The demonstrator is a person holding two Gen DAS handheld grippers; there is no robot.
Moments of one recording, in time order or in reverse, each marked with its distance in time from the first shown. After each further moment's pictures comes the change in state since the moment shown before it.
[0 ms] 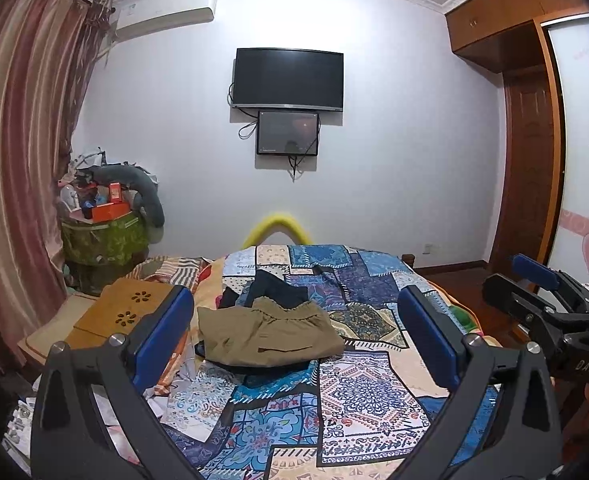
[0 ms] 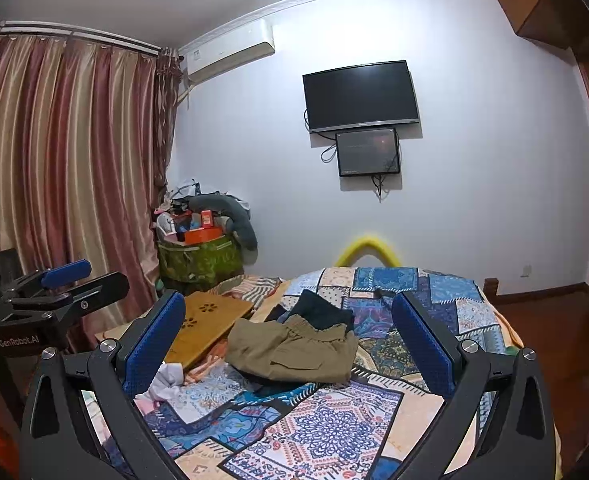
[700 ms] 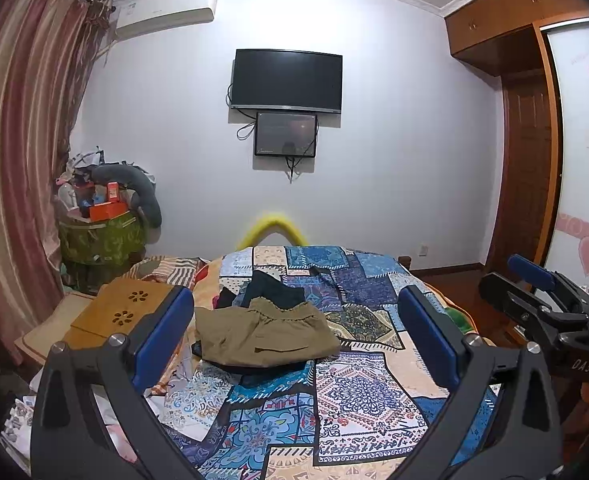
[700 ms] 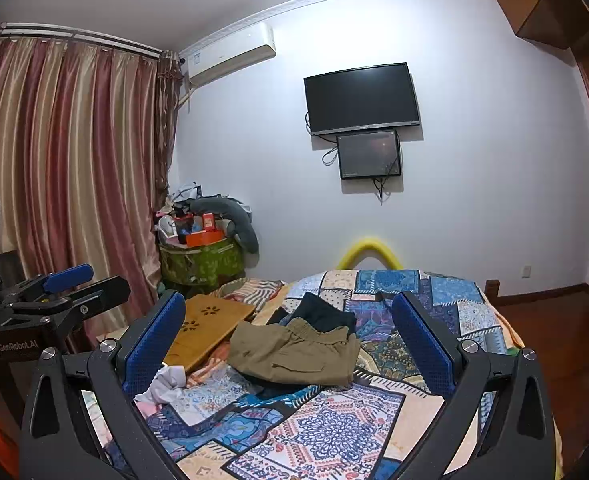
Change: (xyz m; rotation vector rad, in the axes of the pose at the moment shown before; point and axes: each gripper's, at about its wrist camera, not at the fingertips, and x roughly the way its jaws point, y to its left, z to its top) left arm -0.005 0.000 -0.001 -0.009 -0.004 -0.009; right arm -0.002 0.000 0.002 0.001 -0.006 0.003
